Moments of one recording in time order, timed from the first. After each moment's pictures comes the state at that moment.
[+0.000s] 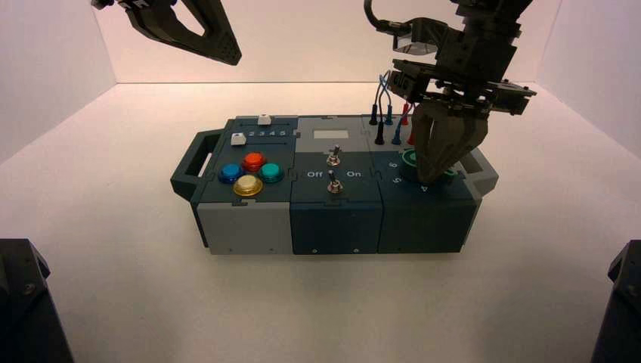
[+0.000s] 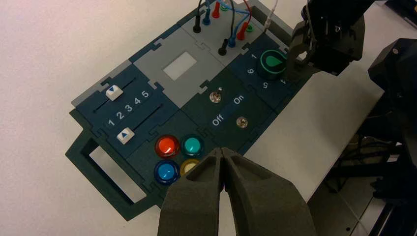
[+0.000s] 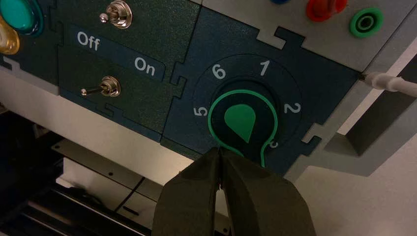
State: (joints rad) left arm -0.83 -0.72 1.05 -0.16 0.54 0.04; right arm 0.57 -0.10 0.88 0.33 0.79 0.00
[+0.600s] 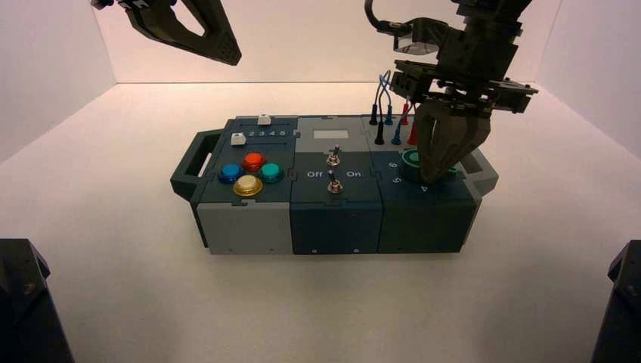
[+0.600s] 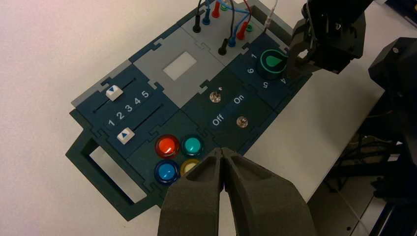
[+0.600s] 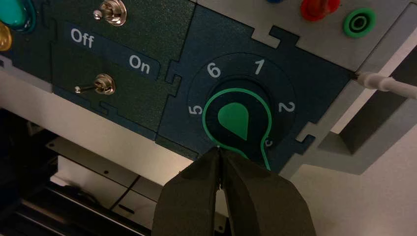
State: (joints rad) left arm -0.83 -0.72 1.05 -0.16 0.54 0.04; right arm 0.57 -0.10 0.88 0.30 0.80 0.00
